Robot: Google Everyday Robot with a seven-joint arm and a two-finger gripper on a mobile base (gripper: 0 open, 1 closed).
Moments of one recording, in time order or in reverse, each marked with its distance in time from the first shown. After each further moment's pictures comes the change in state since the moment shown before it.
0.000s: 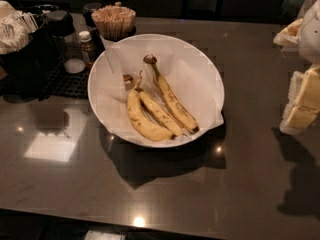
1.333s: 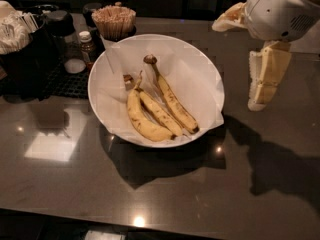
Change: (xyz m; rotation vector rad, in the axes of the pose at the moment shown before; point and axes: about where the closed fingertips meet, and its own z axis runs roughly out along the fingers) arm -0.085 -0.019 0.013 -0.112 -0.193 -0.368
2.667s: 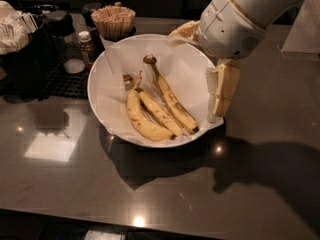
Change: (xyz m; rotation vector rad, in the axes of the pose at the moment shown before) arm -0.066 0.002 0.049 -0.069 -0.218 -0.176
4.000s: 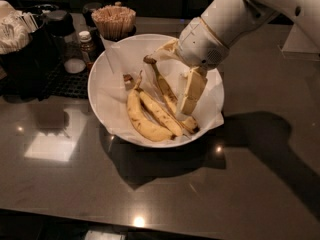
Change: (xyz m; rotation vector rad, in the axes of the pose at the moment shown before) arm 0.004 -0.039 0.065 -0.066 -0.189 0.182
